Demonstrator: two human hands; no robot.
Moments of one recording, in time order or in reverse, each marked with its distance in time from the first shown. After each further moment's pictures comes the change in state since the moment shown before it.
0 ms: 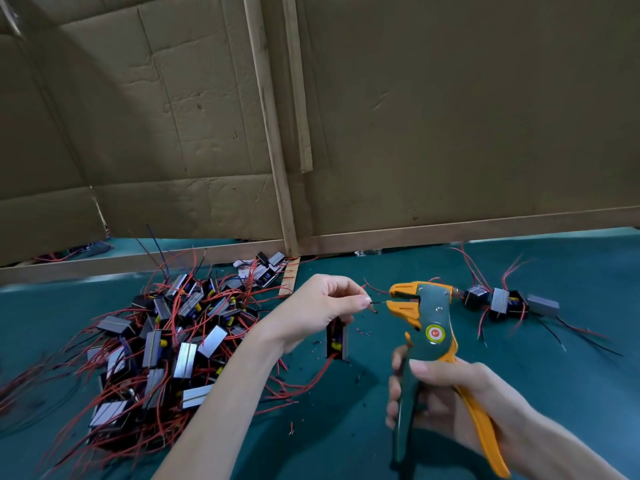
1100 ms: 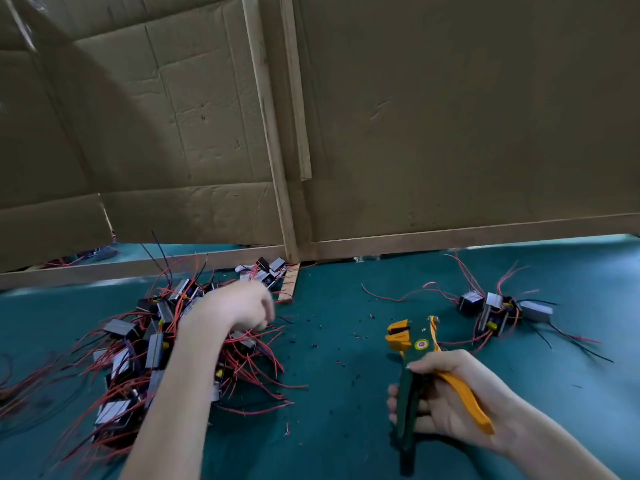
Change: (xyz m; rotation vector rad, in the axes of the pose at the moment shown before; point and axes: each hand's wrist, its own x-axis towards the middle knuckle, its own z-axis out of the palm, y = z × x) left_hand -0.017 0.013 -0.066 0.982 -0.031 -0.496; right_hand 0.013 -0.002 -0.026 0.180 0.240 0.222
